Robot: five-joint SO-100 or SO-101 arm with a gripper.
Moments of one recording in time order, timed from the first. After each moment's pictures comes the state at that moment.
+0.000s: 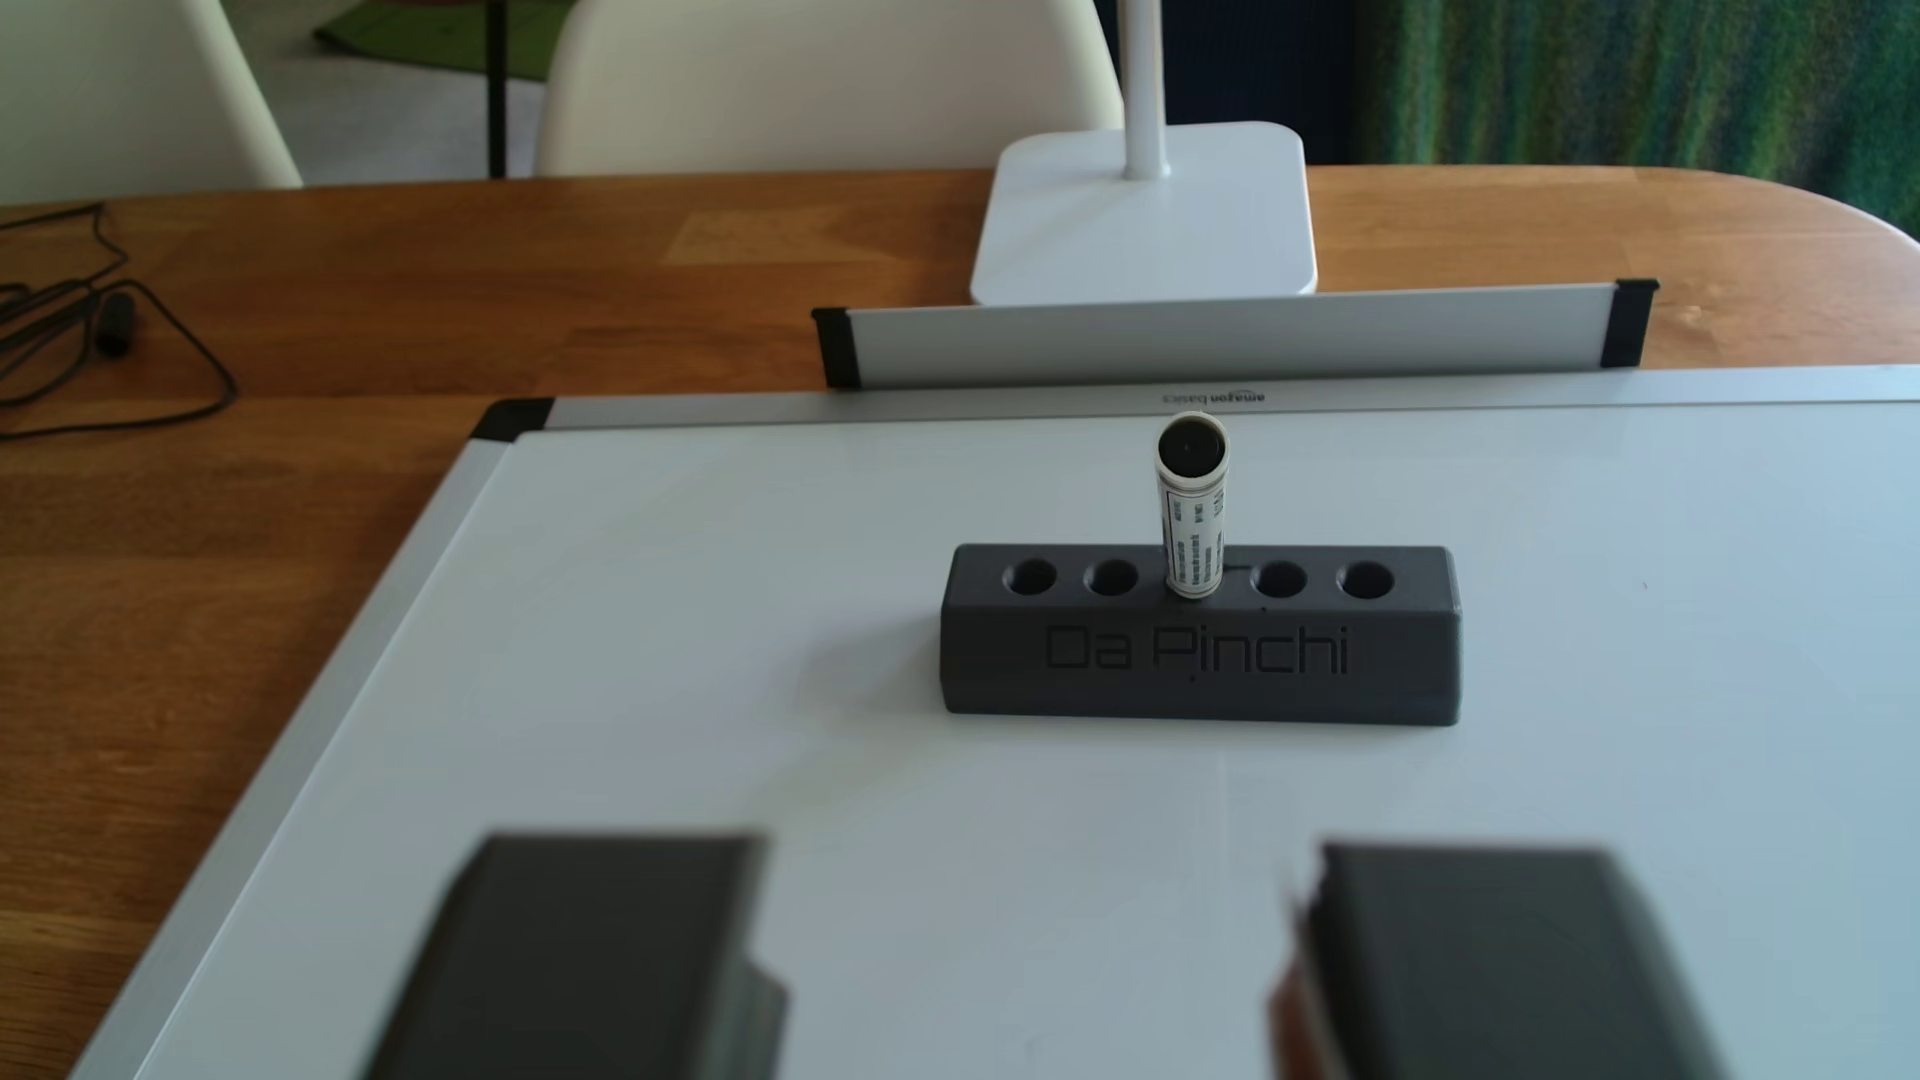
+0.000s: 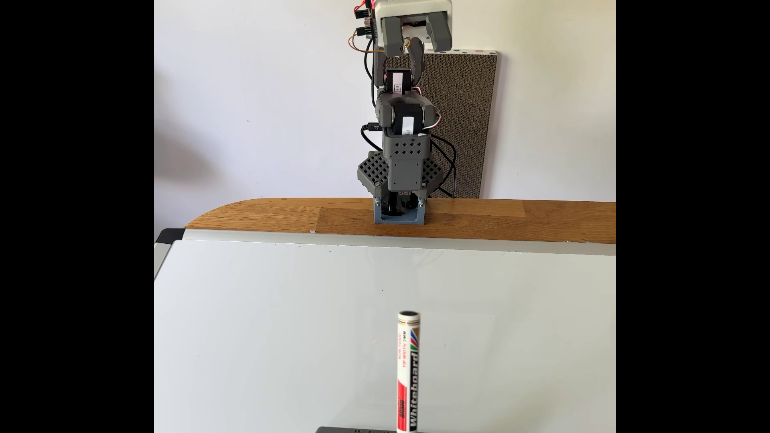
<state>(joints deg) -2.4 192.2 105.1 105.2 4.1</state>
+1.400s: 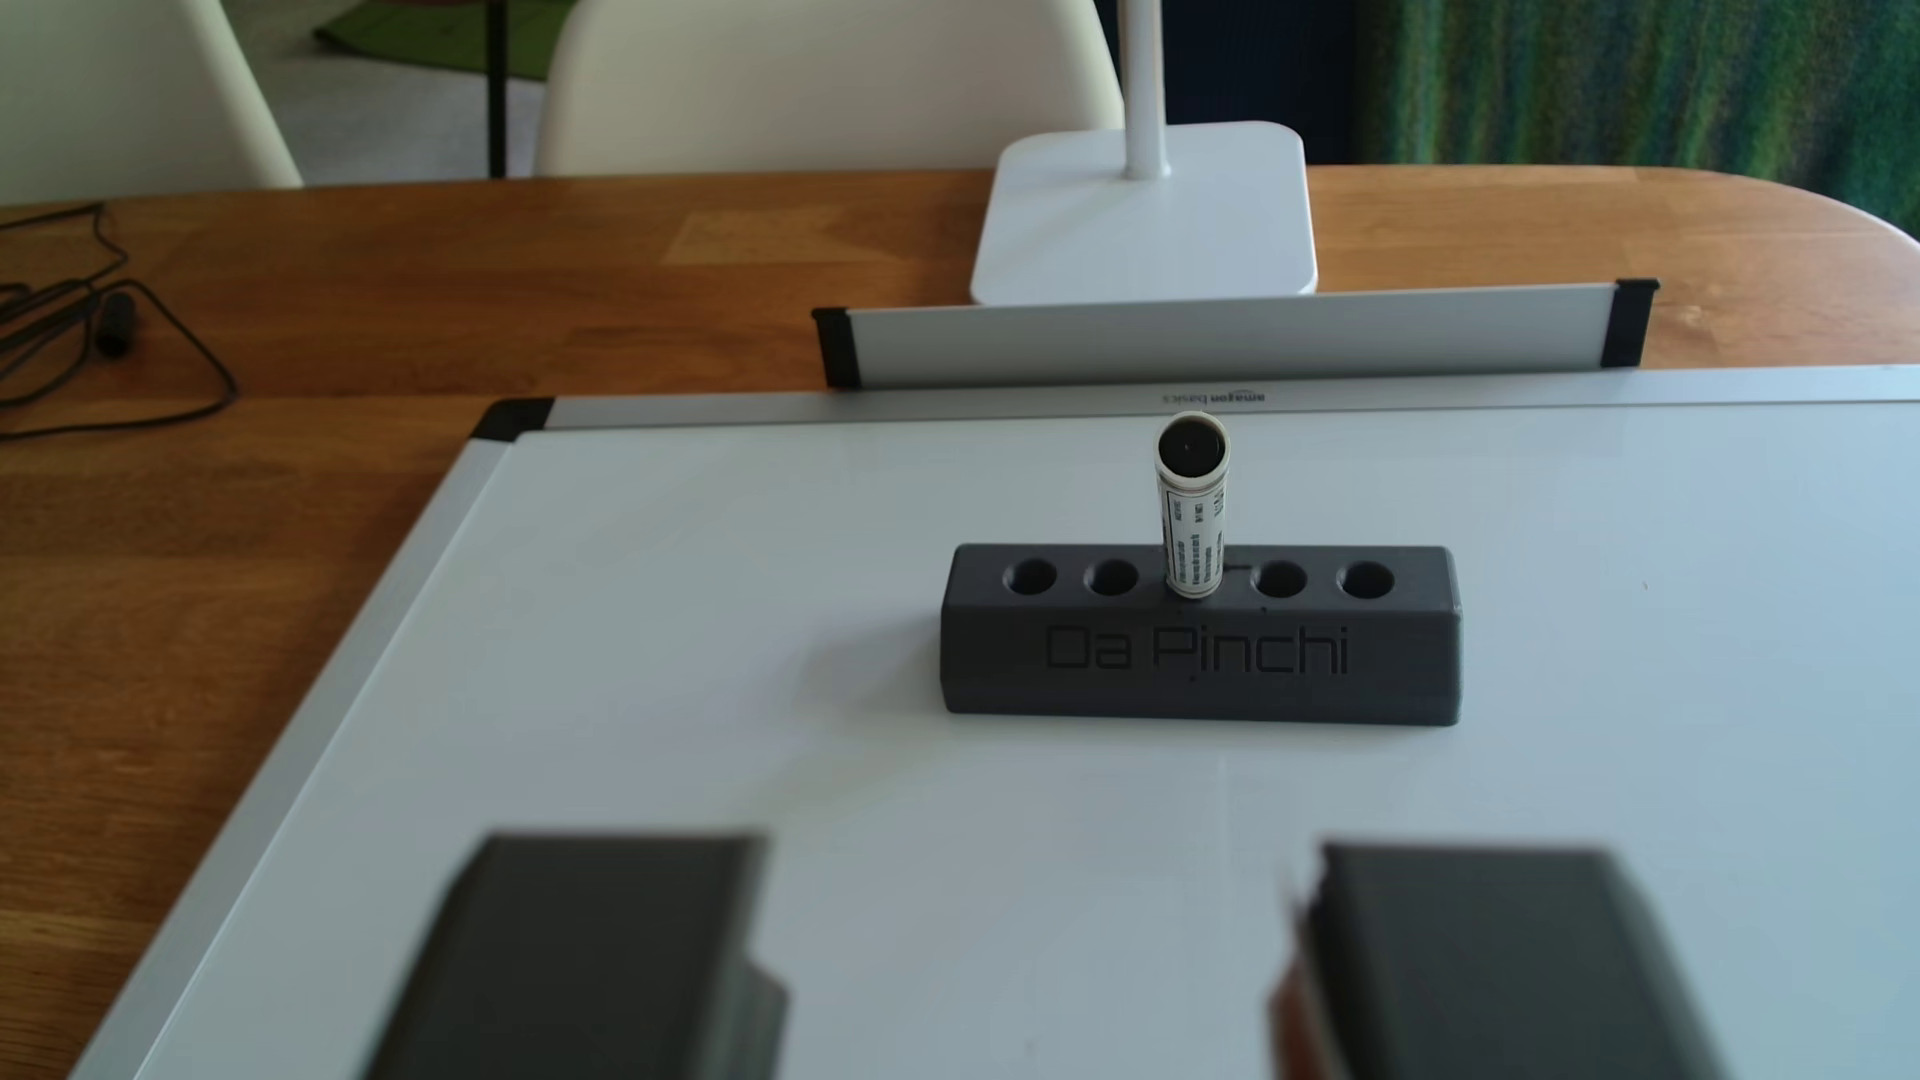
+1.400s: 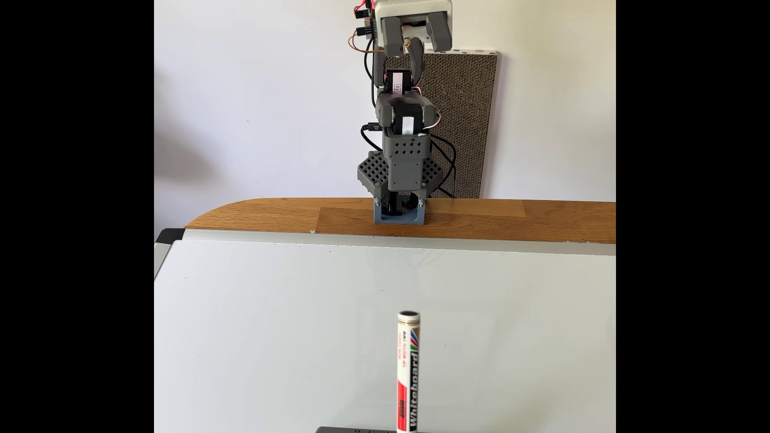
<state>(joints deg) -2.4 192.2 105.1 105.2 4.1</state>
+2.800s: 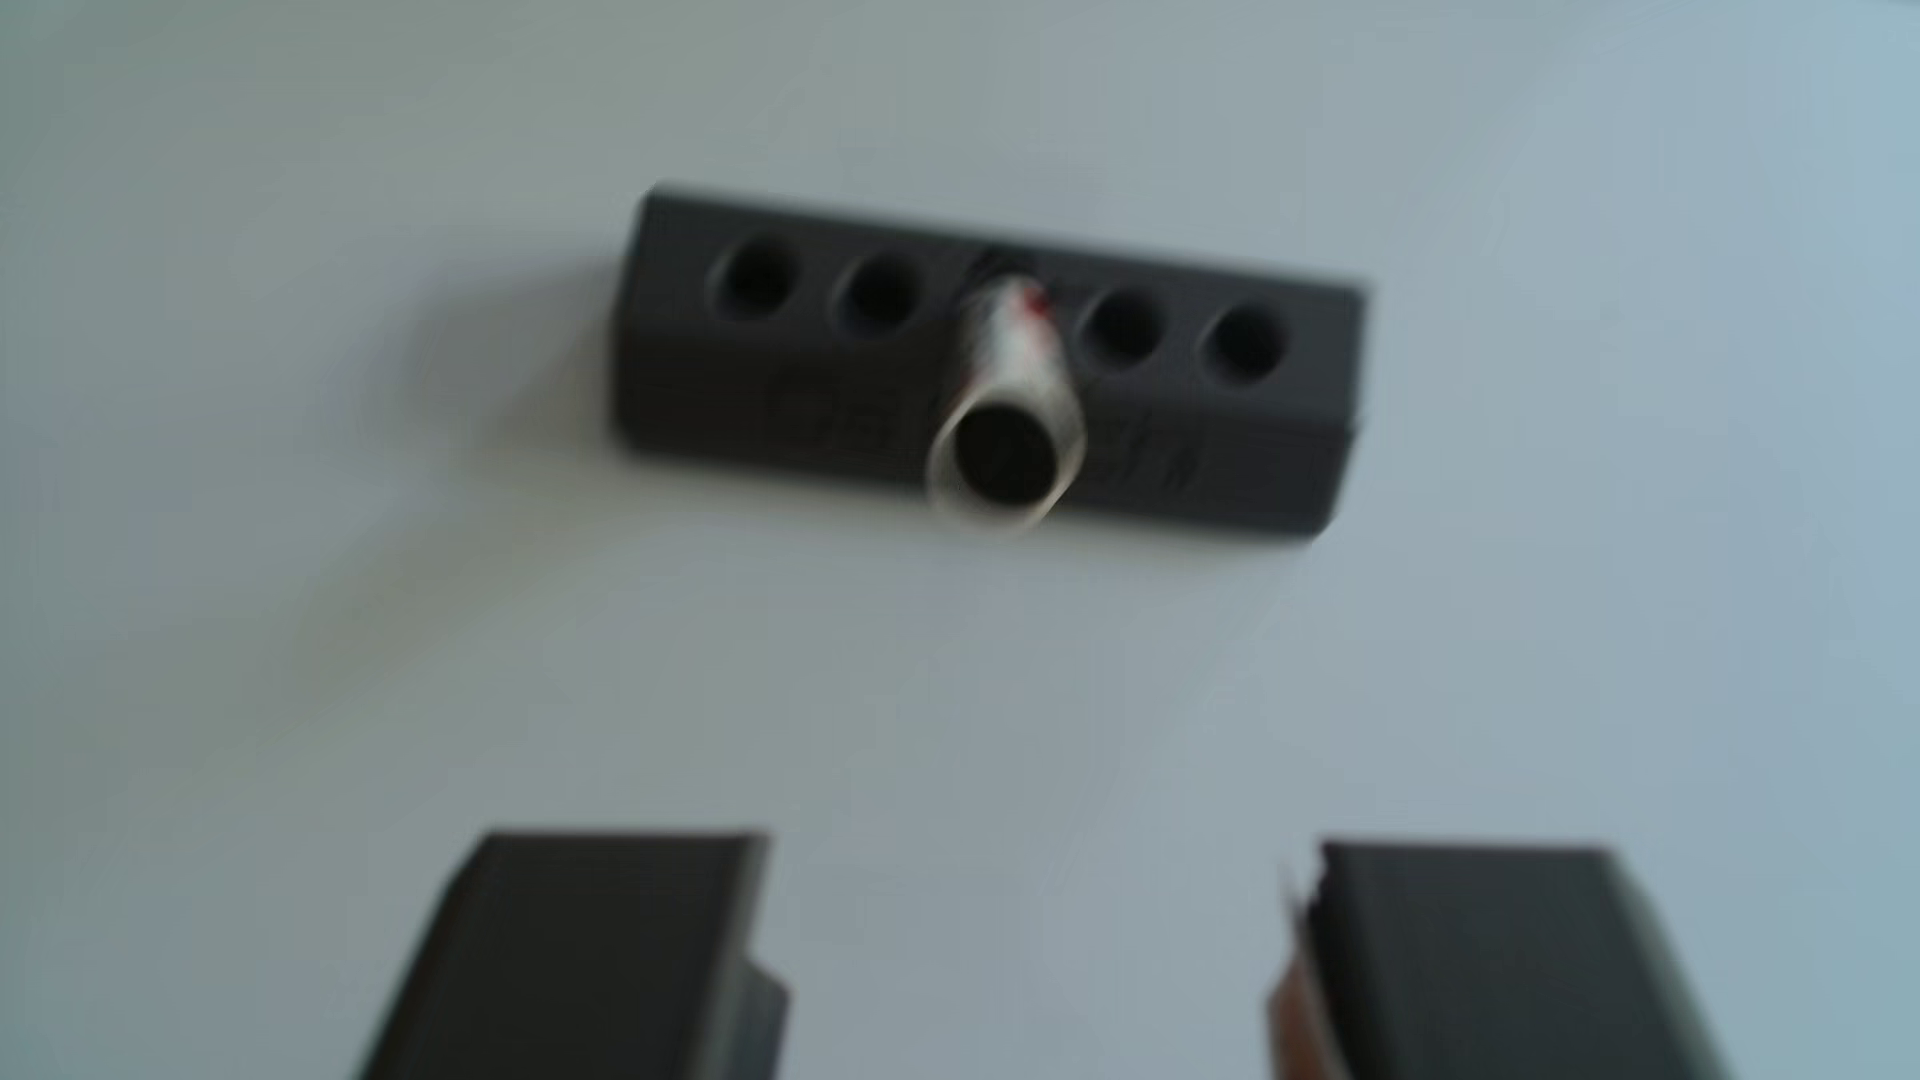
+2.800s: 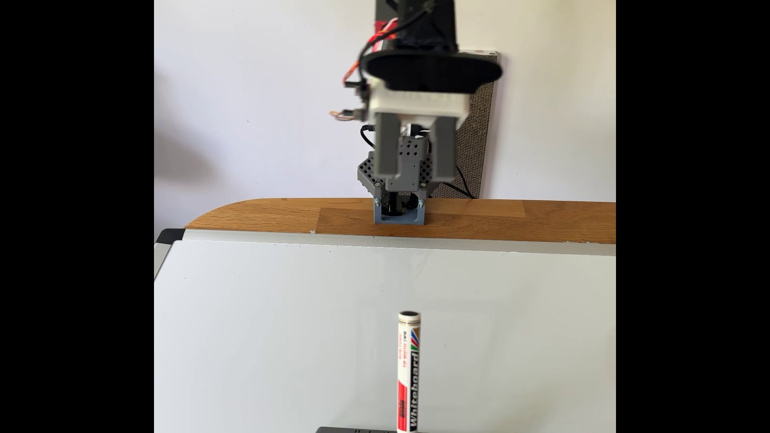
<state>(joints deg) 3.5 112.4 81.8 78.9 -8.4</state>
